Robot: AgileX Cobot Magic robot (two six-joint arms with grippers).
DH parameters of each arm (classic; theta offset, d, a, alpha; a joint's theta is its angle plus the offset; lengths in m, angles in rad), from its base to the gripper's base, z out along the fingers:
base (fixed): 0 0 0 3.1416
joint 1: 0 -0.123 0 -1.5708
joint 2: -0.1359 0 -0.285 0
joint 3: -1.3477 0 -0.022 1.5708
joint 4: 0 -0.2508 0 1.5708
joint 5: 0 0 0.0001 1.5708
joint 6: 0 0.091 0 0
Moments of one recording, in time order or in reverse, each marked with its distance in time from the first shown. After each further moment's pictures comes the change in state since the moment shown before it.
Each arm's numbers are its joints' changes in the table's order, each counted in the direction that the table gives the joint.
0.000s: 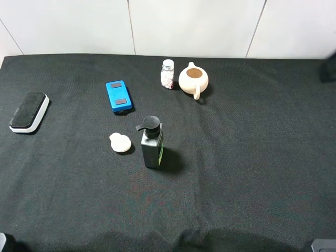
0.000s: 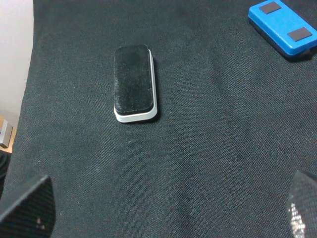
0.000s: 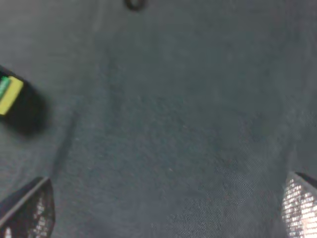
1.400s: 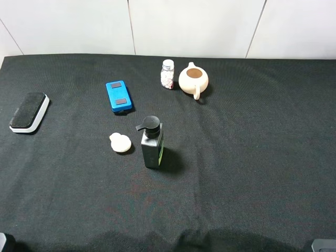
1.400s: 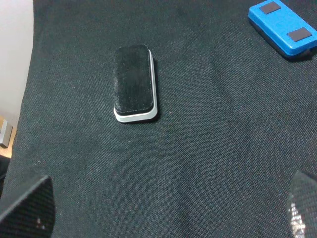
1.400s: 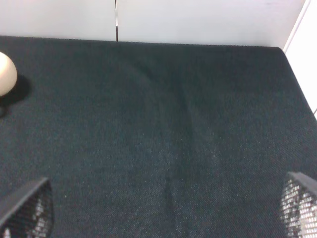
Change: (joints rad) left arm 0.000 0.000 0.000 0.000 0.000 0.000; right arm 0.330 0.891 -0.493 0.119 -0.197 -0.056
